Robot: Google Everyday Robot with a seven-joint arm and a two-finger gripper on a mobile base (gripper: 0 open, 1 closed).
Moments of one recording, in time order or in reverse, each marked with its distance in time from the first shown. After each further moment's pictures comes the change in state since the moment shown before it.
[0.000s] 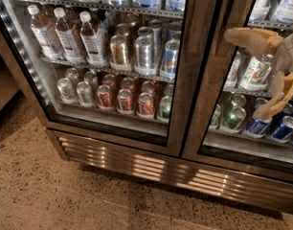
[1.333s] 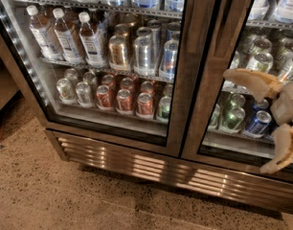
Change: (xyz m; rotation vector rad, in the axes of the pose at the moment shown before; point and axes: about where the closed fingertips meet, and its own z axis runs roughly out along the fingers) arm 0.032 0.076 0.007 -0.058 -0.082 -0.039
